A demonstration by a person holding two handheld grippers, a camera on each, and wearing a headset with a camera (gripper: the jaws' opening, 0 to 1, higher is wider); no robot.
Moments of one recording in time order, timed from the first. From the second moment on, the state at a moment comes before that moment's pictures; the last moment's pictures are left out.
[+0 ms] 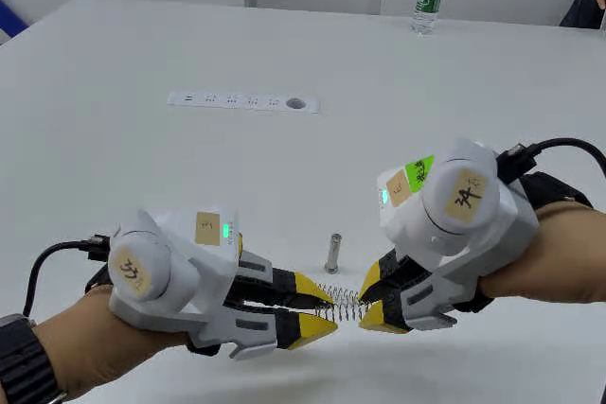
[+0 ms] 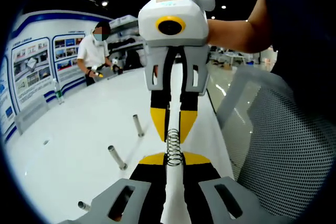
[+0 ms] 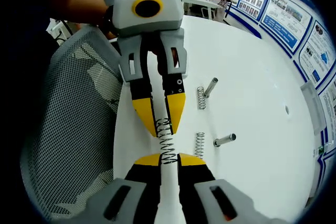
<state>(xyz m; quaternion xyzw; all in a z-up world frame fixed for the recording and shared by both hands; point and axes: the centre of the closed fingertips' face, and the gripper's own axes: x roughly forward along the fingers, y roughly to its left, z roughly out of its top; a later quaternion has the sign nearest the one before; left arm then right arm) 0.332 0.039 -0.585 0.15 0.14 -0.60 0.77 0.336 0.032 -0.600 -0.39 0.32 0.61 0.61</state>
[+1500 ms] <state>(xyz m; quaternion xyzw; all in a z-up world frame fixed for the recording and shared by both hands) 0.334 0.035 -0.586 0.14 0.14 -0.60 0.77 0.324 0.073 -0.555 -0.36 0.28 0.63 0.63</state>
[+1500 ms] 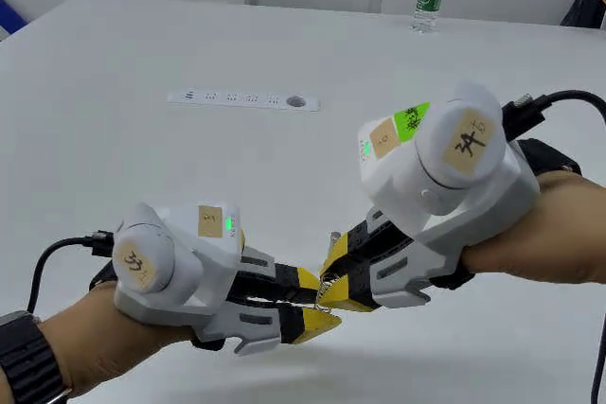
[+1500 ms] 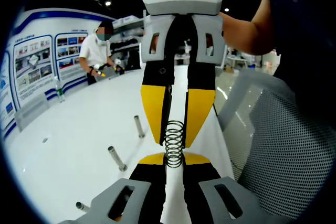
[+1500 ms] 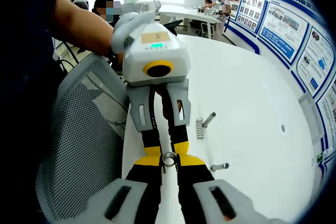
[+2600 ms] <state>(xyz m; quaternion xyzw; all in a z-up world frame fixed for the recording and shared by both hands) 0.340 0.058 -0.579 0.12 0.15 -0.57 0.80 0.340 0.054 -0.549 -0.35 0.28 0.61 0.65</state>
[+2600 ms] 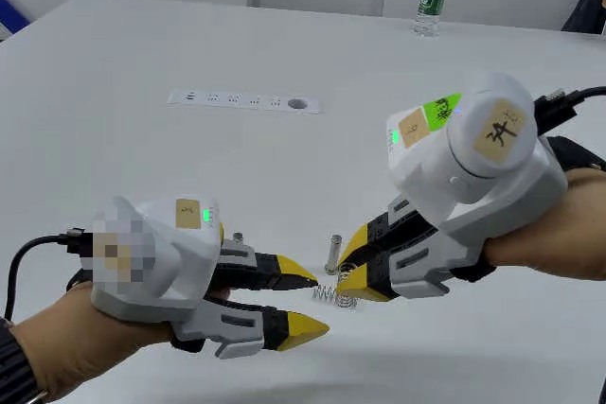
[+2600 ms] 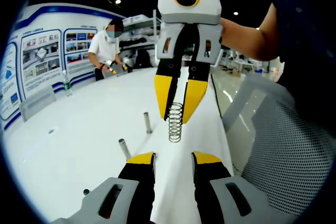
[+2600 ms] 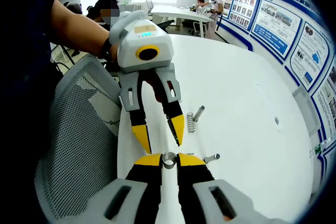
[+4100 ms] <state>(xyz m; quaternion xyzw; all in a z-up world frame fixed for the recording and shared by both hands) 0.344 0.138 -0.579 0.06 0.17 -0.46 0.87 0.390 -0.004 -0.532 -0.32 0.30 0.54 0.72</state>
